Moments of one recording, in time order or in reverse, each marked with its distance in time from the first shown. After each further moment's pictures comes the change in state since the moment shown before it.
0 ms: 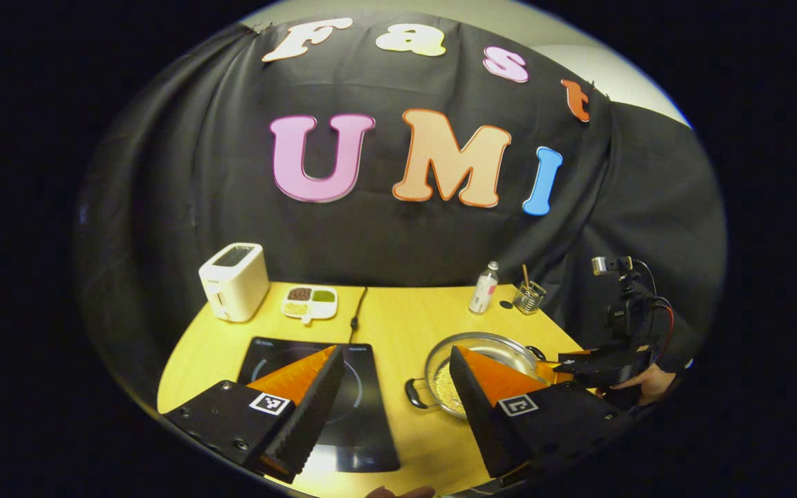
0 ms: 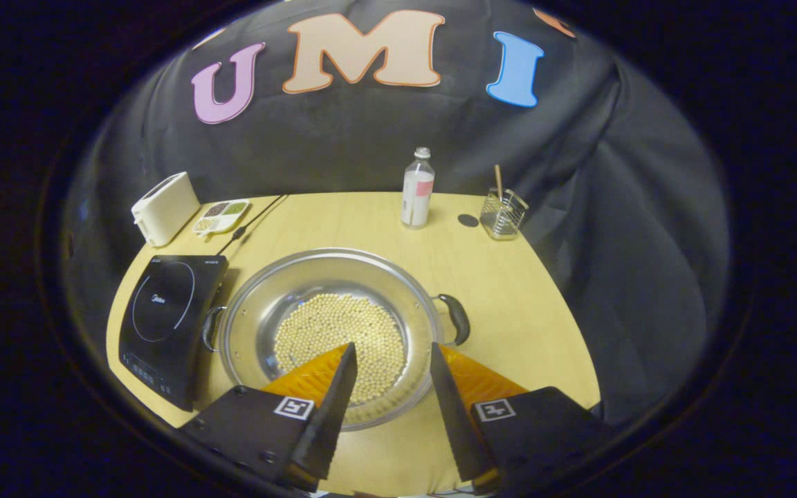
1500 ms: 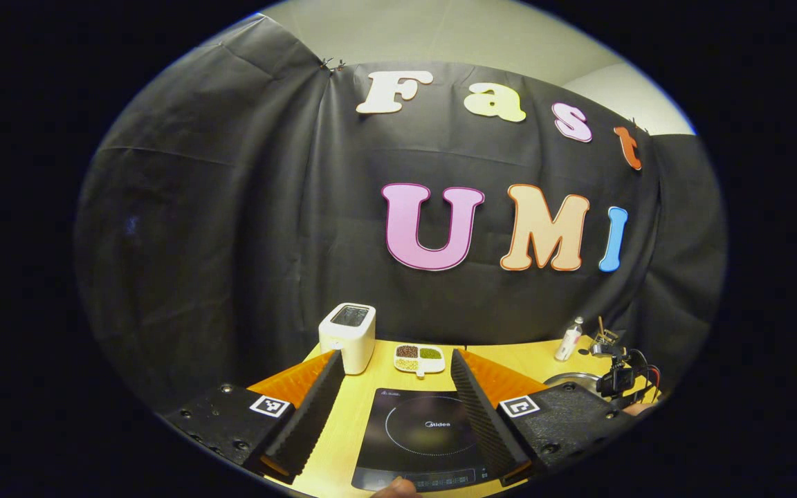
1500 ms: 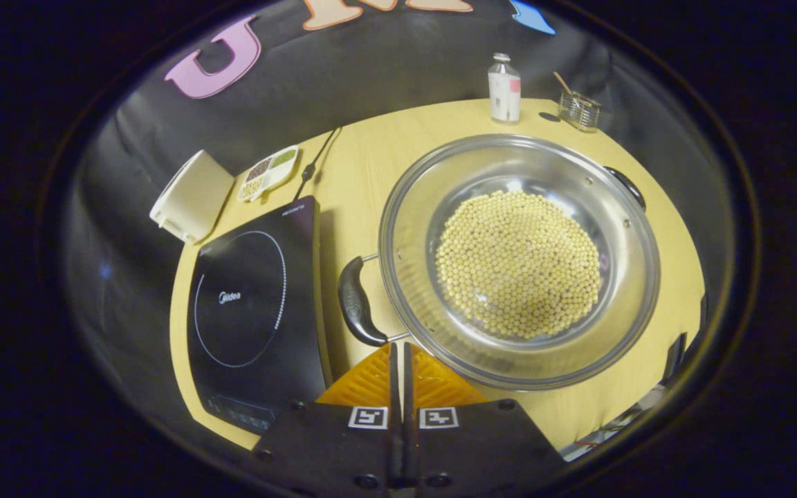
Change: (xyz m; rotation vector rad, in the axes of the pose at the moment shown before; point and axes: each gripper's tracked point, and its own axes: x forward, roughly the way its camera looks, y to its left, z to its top) left arm -0.102 0.211 0.076 0.019 -0.333 0.258; right arm 0.015 0.243 -0.083 0.293 0.350 0.144
